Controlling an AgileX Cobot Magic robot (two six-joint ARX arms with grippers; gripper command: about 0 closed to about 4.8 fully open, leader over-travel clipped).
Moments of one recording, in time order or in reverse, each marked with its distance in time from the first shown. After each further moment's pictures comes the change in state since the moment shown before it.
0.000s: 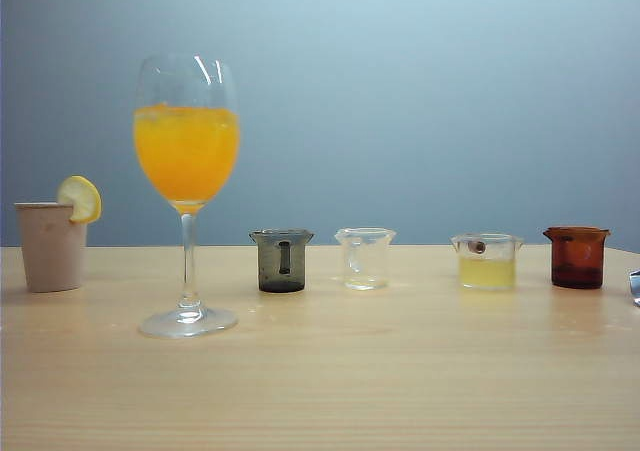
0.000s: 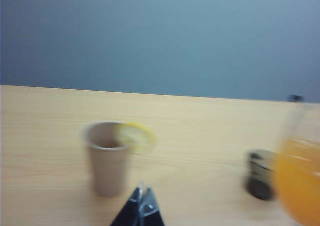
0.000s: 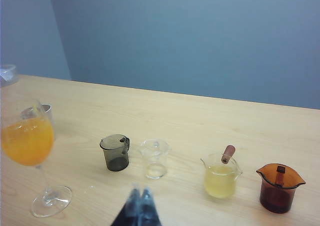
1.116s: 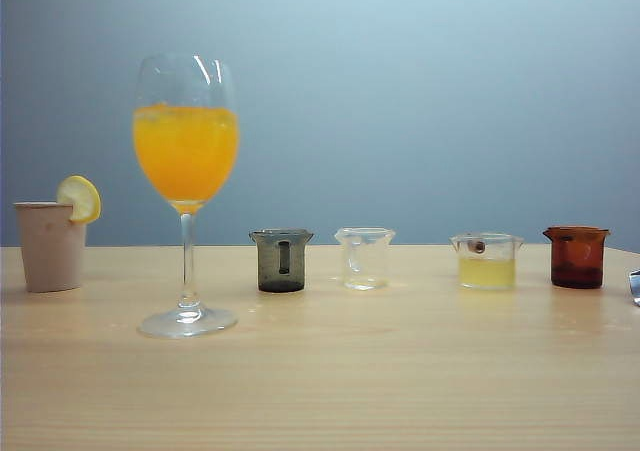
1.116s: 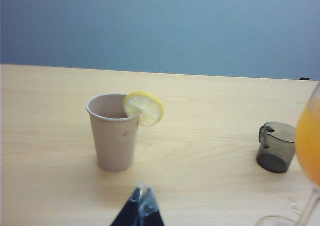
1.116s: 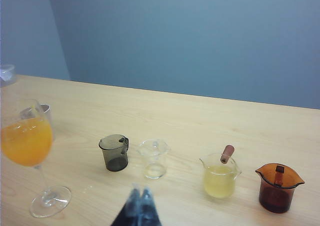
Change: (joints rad) left arm 0.125 0.001 -0.085 0.026 0.121 0.013; right arm 0.000 0.000 0.000 0.000 0.003 0.000
